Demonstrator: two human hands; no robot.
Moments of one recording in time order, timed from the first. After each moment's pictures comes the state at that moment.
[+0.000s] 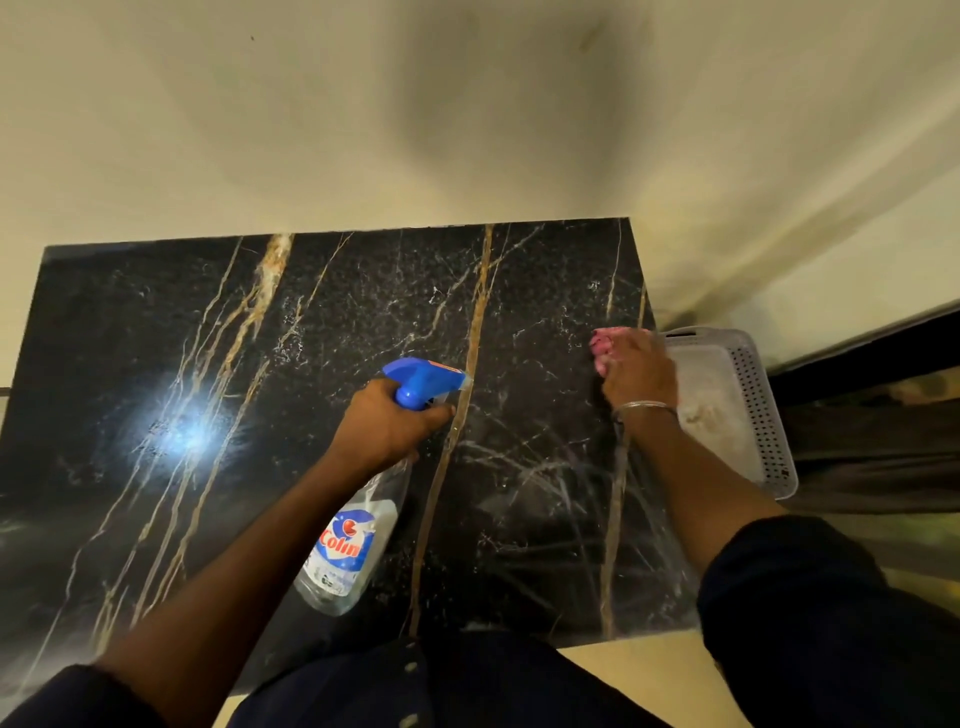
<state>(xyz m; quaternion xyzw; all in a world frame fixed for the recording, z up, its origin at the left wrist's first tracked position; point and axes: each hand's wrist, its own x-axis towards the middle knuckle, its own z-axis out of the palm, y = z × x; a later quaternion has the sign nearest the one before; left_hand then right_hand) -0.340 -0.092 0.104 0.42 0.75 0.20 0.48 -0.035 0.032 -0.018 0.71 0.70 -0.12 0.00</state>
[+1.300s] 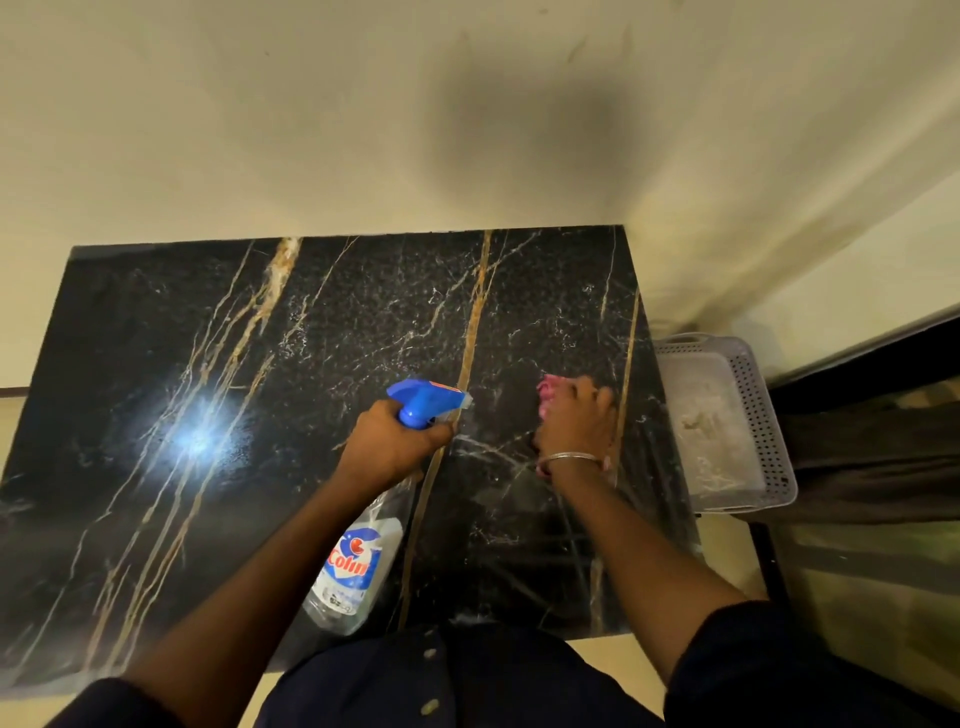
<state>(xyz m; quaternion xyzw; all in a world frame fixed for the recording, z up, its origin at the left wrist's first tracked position) -0.320 -0.124 0.103 0.41 0.75 0.21 0.48 -0.103 -0.059 -0.006 0.73 0.68 -0.10 0.01</state>
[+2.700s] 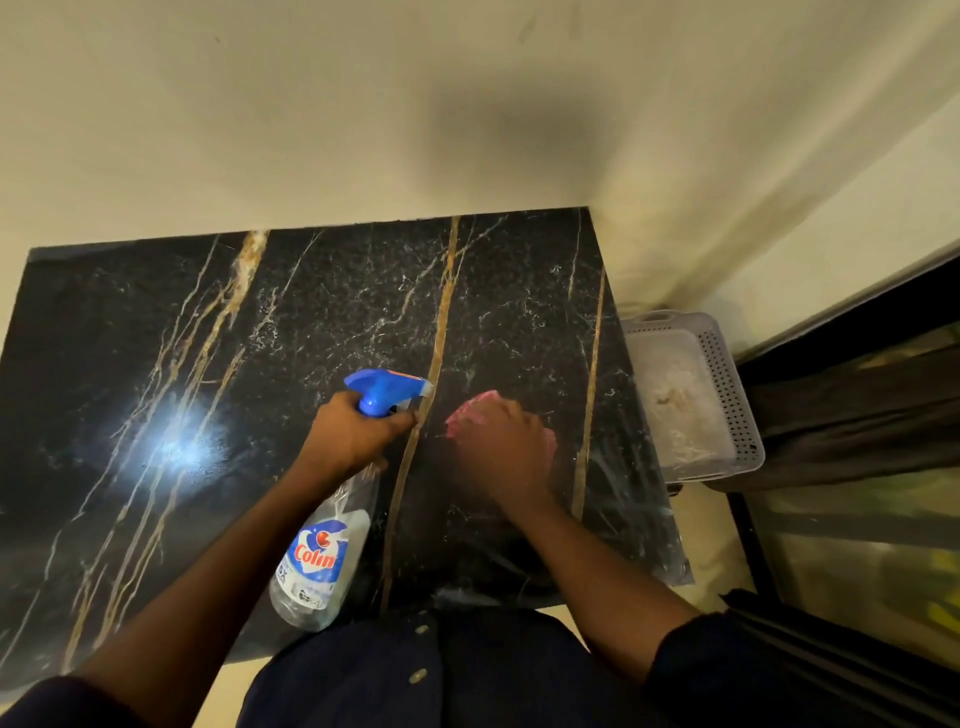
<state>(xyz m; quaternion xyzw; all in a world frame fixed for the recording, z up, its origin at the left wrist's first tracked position) -0.319 -0.136 0.106 0.39 0.76 0.21 0.47 -0.126 -0.120 -0.003 0.57 0.79 -0.21 -0.03</state>
